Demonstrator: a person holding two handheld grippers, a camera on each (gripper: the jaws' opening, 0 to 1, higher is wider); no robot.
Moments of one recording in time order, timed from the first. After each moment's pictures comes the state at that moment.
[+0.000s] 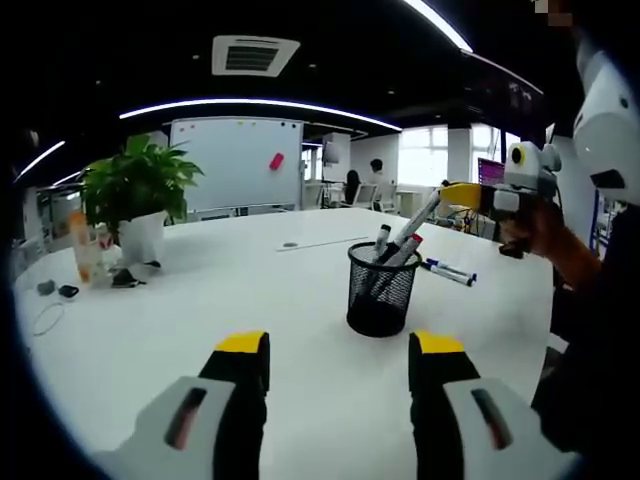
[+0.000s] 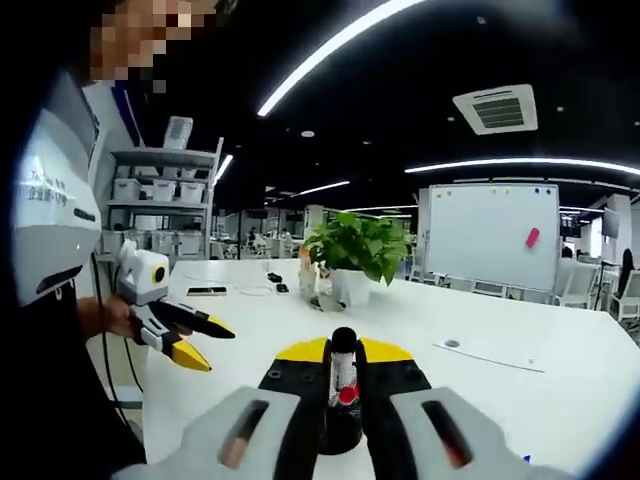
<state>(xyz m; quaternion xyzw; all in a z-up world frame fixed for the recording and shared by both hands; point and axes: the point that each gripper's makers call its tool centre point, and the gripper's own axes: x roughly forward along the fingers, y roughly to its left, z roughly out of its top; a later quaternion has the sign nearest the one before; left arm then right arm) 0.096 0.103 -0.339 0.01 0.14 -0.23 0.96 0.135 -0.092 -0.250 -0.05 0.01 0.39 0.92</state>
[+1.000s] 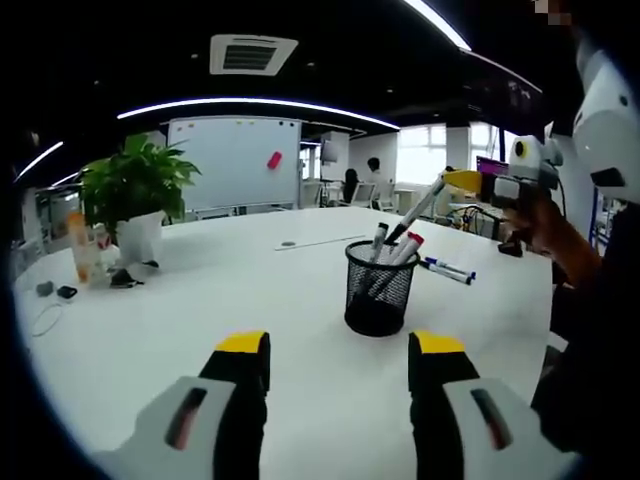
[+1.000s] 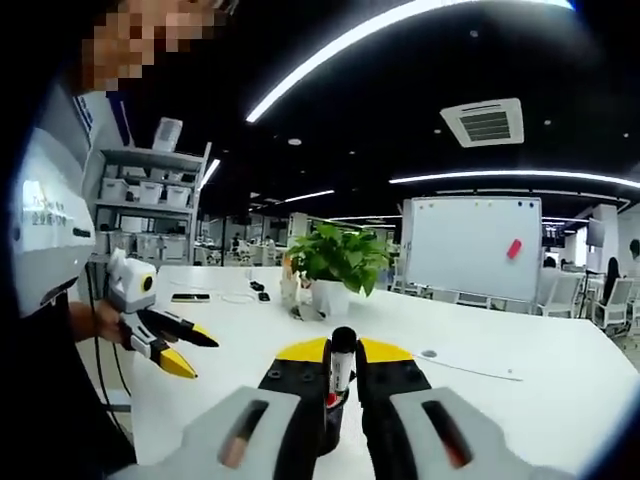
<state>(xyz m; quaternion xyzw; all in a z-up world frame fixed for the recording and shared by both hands) 0.096 0.100 -0.341 0.01 0.15 -0.24 0.96 0.139 -0.115 -0.232 -0.05 -0.02 0.36 0.93</state>
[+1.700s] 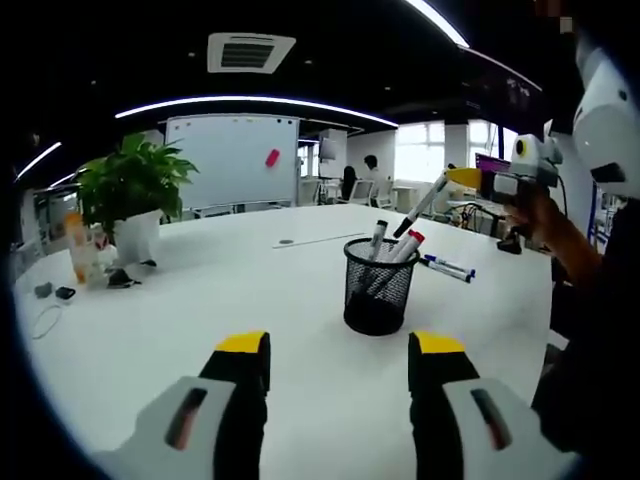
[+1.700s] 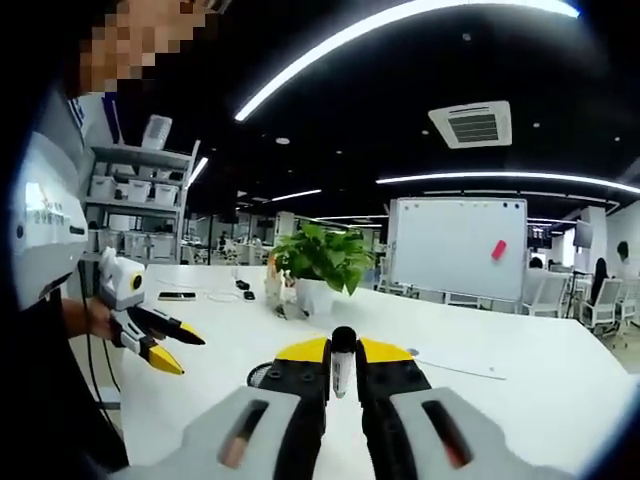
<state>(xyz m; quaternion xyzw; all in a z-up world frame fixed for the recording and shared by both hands) 0.098 0.098 -0.343 0.02 0.15 -0.24 0.96 0.145 -0.137 -0.231 -0.05 -0.02 0.33 0.94</state>
